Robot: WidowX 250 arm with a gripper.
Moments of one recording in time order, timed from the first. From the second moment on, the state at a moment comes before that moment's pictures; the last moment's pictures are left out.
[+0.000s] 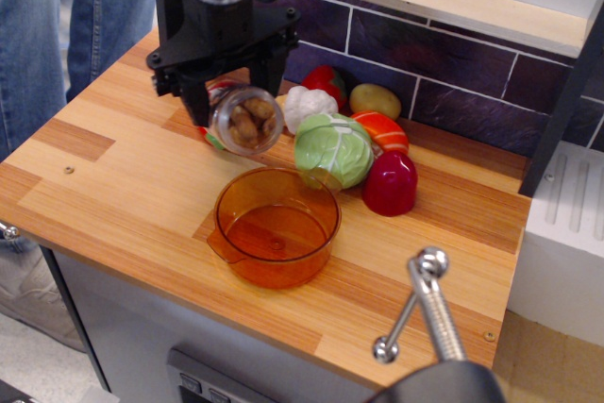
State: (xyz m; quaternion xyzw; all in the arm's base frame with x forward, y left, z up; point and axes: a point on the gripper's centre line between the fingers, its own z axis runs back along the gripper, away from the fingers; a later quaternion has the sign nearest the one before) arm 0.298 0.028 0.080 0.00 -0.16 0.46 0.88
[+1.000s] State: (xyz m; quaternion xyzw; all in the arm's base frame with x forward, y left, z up) arm 0.304 0.009 0.088 0.04 -0.39 0.37 0.84
